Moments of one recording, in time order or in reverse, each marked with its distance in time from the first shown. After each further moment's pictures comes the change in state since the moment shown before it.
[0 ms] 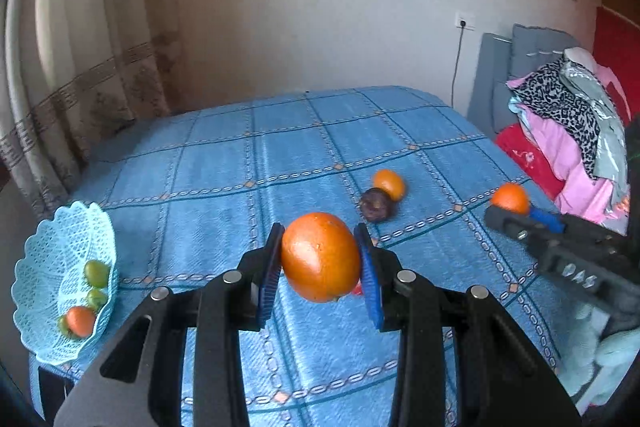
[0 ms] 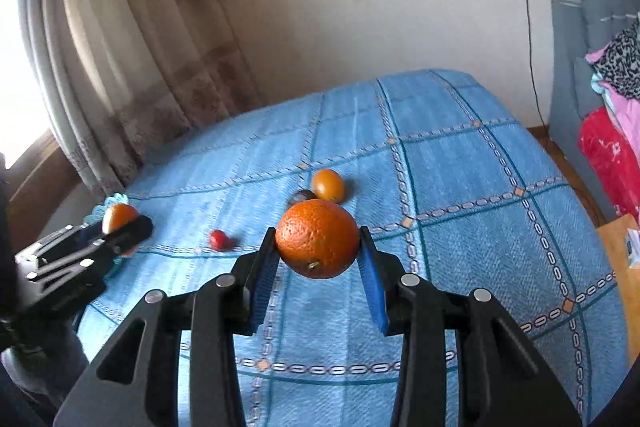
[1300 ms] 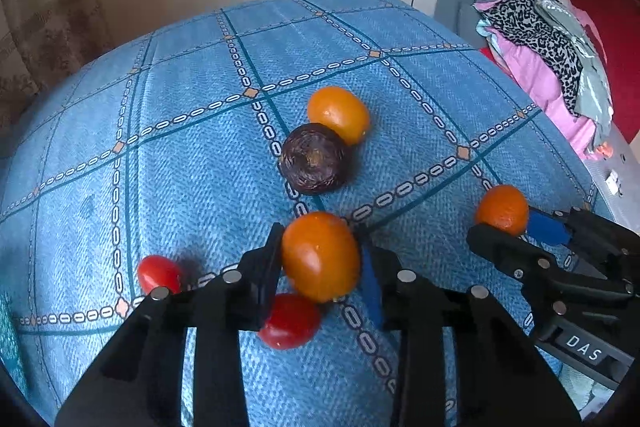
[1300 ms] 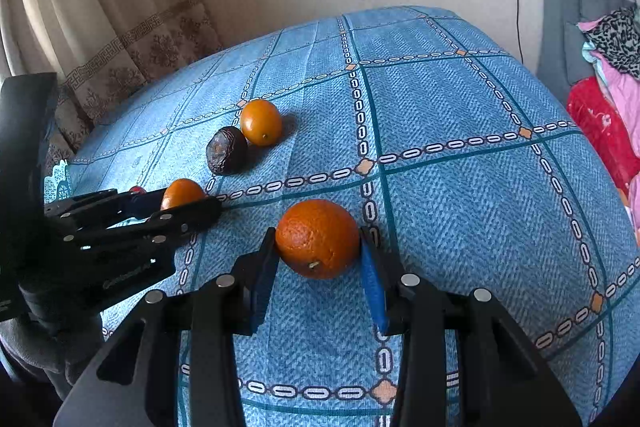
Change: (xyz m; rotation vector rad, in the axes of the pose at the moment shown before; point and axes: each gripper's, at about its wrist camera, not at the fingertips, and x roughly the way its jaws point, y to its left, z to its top) left arm 0.163 -0.072 -0.007 0.107 0.281 -0.171; right arm 0.077 -0.046 -0.026 0.024 0.180 -0.098
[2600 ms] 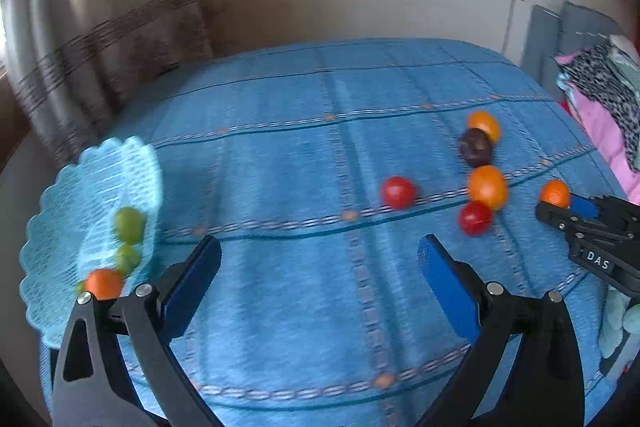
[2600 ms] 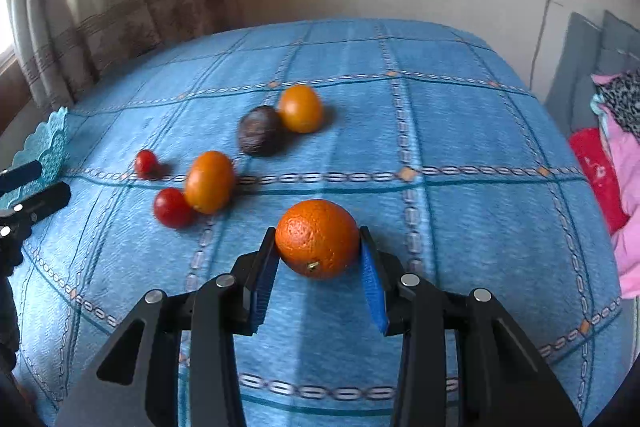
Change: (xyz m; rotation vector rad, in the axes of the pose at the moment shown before) left arm -0.106 0.095 -0.058 -0.143 -0.113 0.261; right arm 0.010 0.038 -0.004 -0.171 0.013 -0.057
